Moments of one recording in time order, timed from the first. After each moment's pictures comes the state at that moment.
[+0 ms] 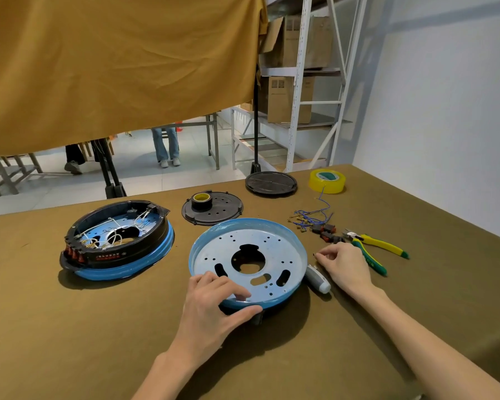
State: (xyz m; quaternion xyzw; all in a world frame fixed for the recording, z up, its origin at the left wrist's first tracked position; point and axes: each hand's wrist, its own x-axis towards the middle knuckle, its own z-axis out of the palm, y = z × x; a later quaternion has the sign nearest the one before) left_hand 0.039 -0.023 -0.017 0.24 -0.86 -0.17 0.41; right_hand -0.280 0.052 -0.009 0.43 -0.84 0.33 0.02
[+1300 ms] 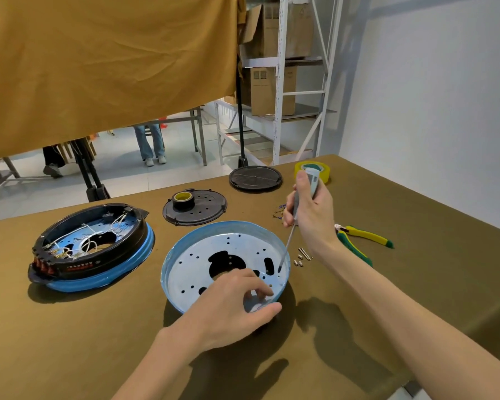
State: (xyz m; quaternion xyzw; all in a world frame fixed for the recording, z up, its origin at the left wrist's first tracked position) left_hand -0.009 -0.009 0.034 0.21 -0.93 -0.25 0.15; right_hand -0.213 0.024 0.100 0.38 -0.50 0.76 -0.17
